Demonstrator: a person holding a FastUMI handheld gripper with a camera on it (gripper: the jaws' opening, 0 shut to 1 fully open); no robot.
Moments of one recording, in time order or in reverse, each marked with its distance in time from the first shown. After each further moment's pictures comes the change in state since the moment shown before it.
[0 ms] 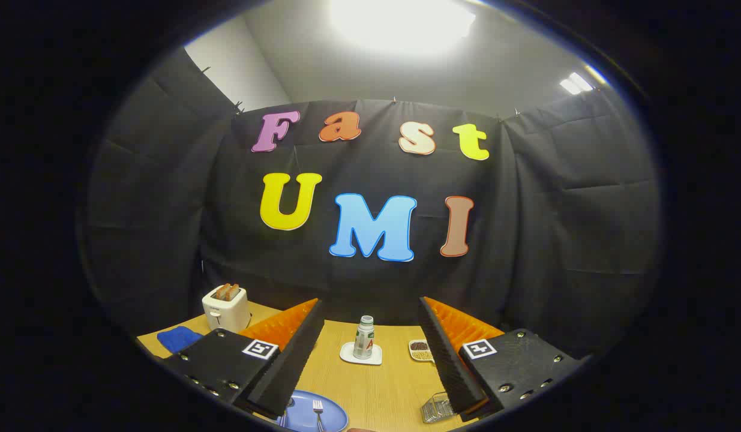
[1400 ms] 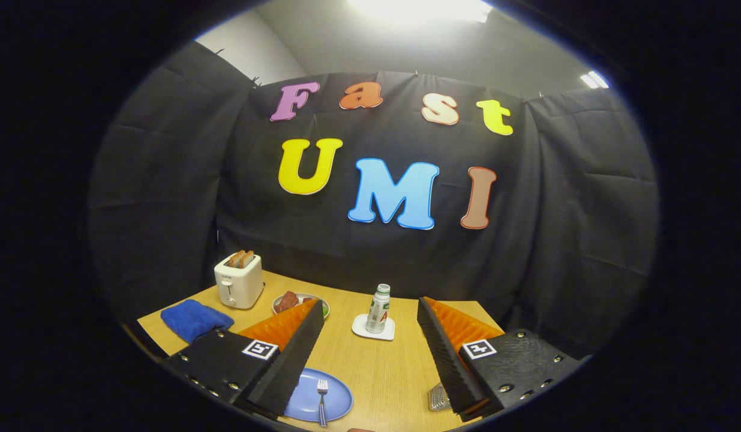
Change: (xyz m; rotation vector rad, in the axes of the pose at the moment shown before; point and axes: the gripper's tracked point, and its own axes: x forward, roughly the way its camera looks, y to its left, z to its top) arm 0.000 0.028 -0.064 -0.058 0.190 0.115
